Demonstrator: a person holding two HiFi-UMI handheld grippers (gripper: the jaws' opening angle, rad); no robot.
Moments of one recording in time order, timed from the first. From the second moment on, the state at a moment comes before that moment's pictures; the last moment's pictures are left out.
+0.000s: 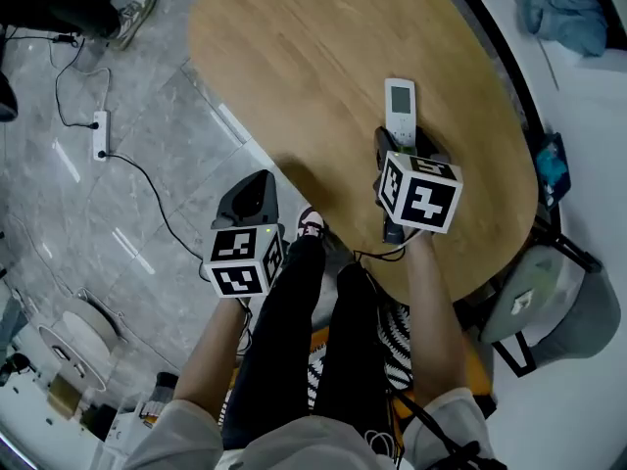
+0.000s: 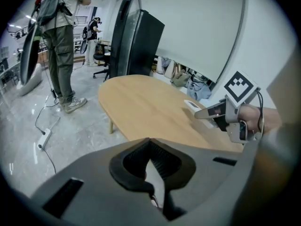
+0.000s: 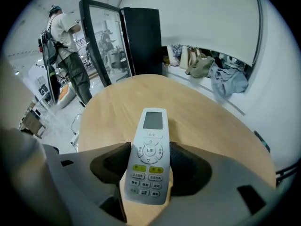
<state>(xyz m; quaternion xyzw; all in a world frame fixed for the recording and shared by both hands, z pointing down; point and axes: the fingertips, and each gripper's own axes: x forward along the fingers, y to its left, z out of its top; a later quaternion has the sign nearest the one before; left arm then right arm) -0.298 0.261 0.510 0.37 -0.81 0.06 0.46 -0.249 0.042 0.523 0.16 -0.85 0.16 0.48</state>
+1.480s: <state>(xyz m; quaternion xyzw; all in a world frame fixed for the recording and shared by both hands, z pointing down) -0.002 0.022 0.472 0.68 -0.58 0.23 0.37 0.168 -0.050 0.493 0.48 -0.72 0.35 0.35</state>
